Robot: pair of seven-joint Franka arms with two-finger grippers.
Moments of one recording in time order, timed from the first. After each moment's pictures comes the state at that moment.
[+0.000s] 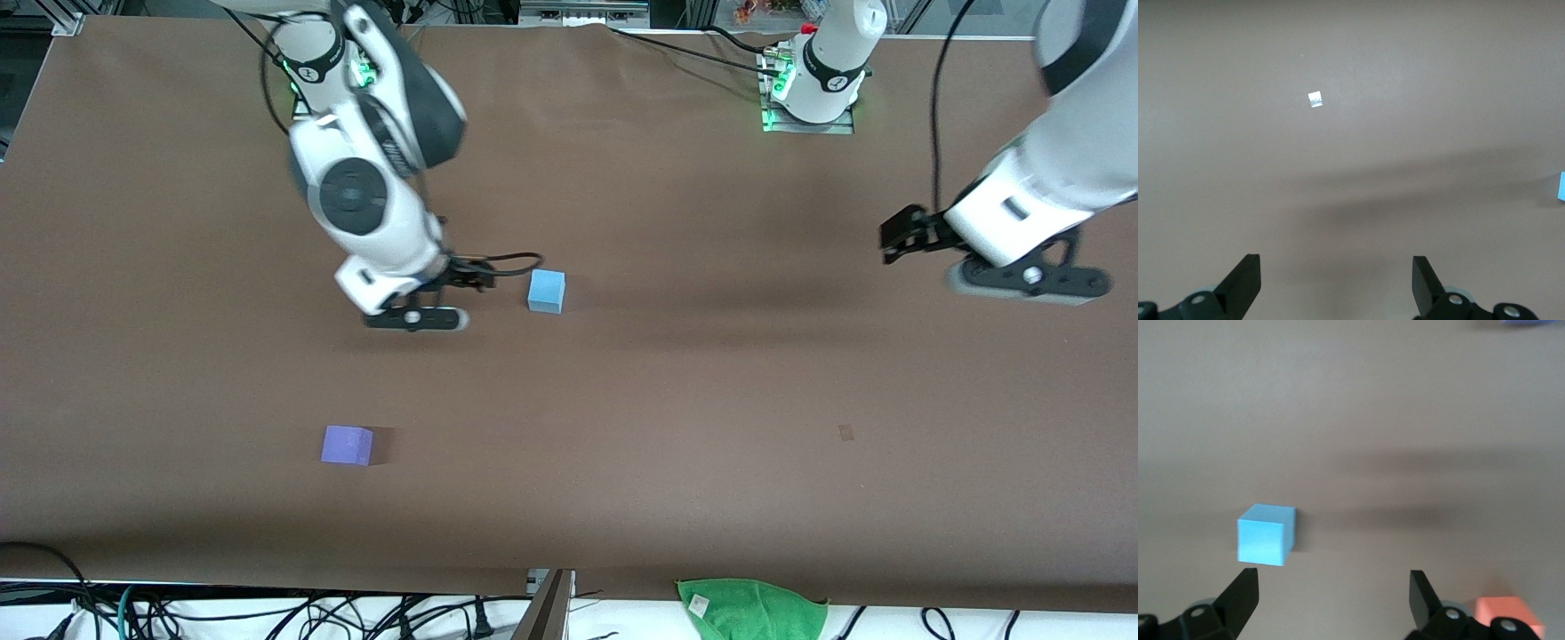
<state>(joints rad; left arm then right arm) -0.02 0.14 -0.13 -1.43 0.04 1.55 -0.05 0.50 0.48 0.09 -1.51 0.05 1.89 0.61</state>
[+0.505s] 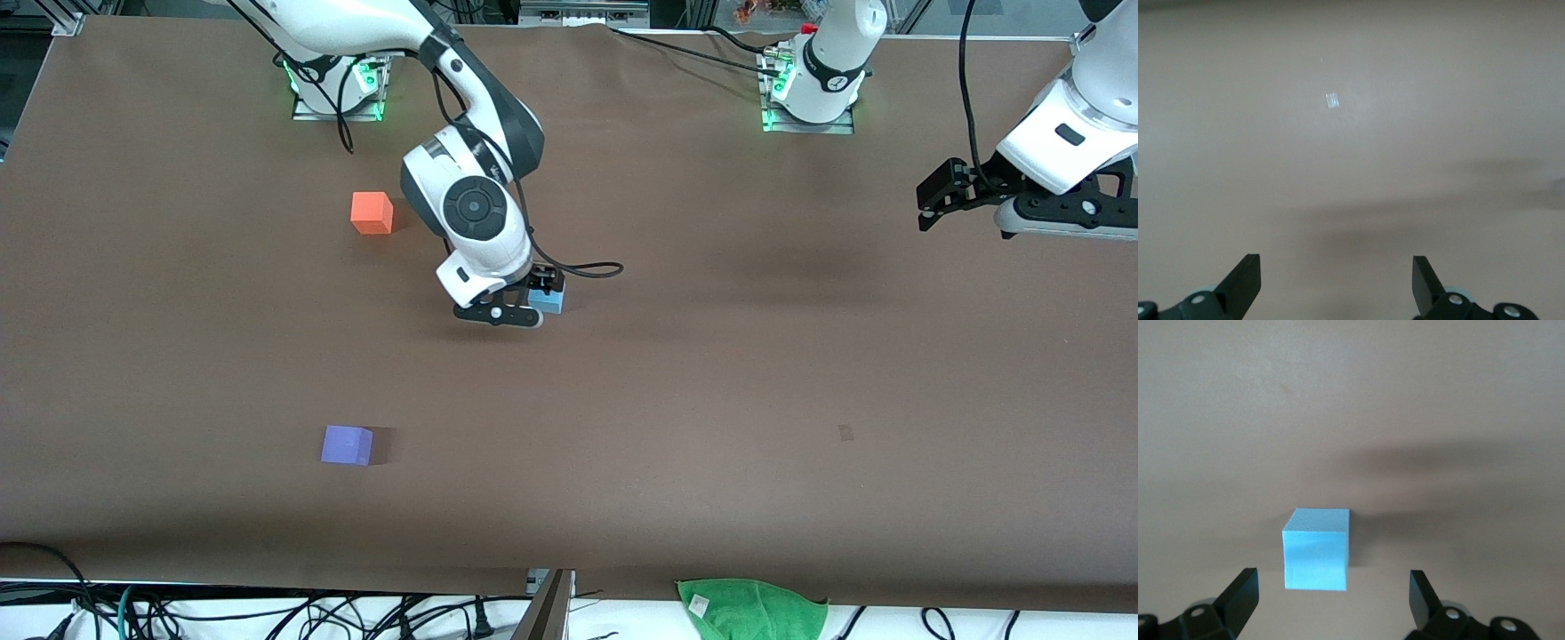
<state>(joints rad) 0.01 -0.03 -0.12 -1.65 0.03 1.63 -0.03 0.61 0.62 0.09 -1.51 0.05 2.06 0.78</state>
